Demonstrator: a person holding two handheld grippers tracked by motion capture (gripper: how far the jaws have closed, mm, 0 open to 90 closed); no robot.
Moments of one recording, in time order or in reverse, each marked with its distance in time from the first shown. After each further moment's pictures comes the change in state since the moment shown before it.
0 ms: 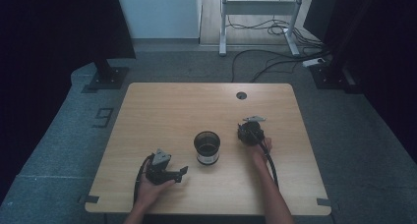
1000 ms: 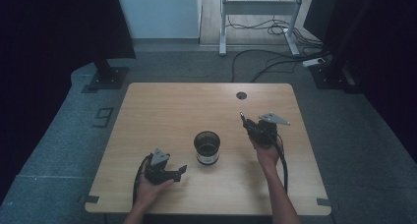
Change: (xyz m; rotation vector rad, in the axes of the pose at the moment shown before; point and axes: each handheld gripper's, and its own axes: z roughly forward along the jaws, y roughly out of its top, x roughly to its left) left arm 0.001 0.000 -0.004 -0.023 0.017 0.004; right arm -0.007 0.016 -0.093 -0.296 0.202 0.081
